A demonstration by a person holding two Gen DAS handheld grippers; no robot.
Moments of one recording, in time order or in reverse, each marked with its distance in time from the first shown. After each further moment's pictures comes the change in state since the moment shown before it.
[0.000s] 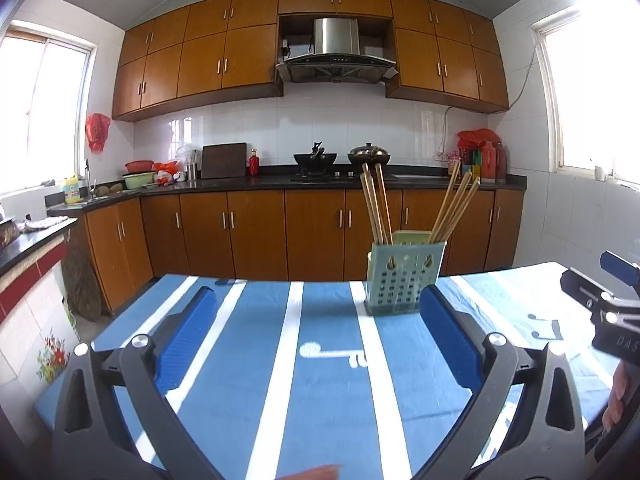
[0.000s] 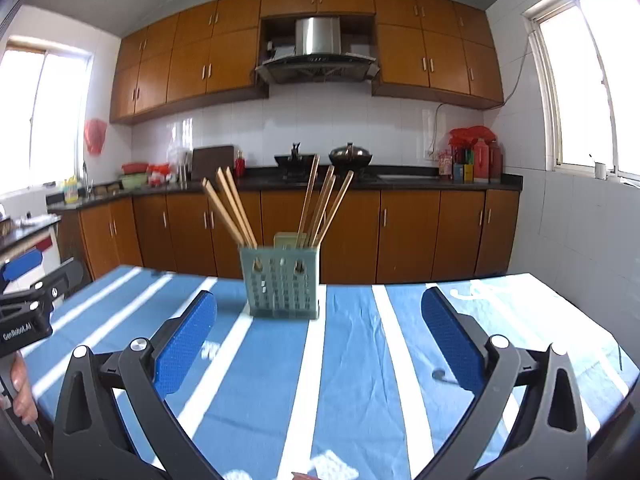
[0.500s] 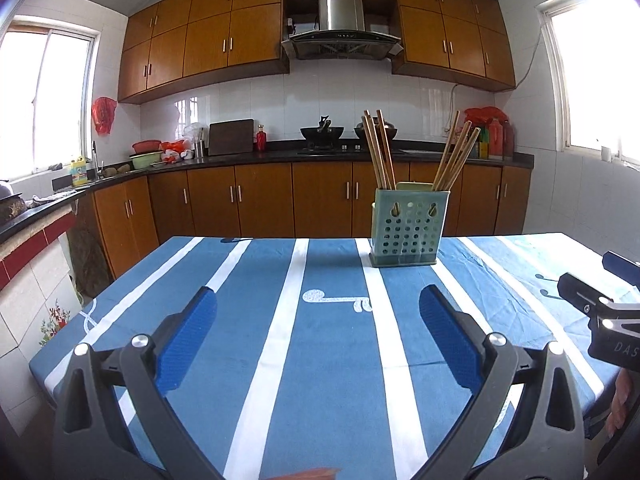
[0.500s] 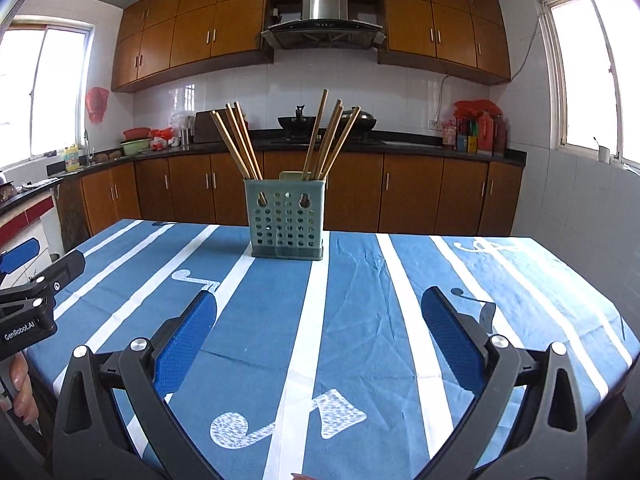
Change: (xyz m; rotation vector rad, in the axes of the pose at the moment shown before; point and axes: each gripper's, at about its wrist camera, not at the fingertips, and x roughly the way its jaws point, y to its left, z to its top) left arm -0.004 -0.008 -0.052 0.005 0.075 0.031; right arm 0.000 0.004 -0.047 -0.005 0.107 0.003
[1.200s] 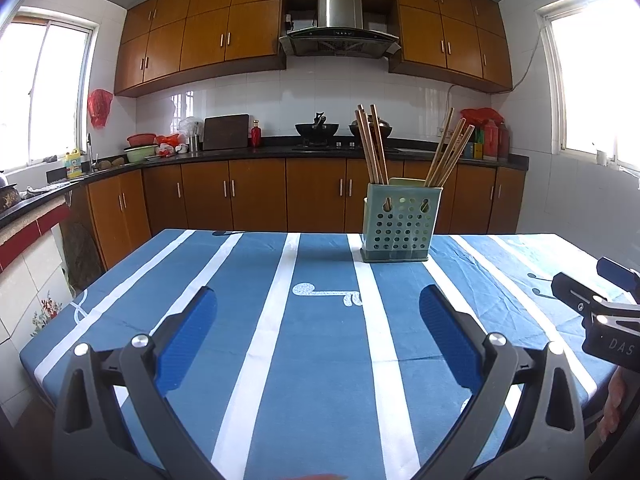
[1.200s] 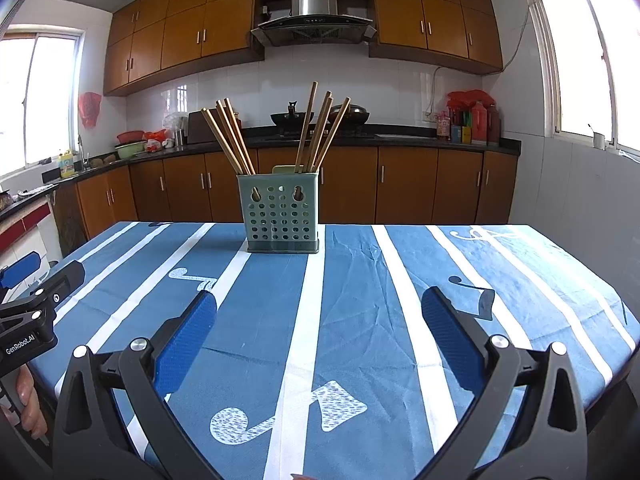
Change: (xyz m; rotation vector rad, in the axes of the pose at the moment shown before) left arm 0.001 -0.005 -0.006 -0.018 0.010 -0.024; right arm 0.000 -0.002 -0.007 0.038 0.012 -0.008
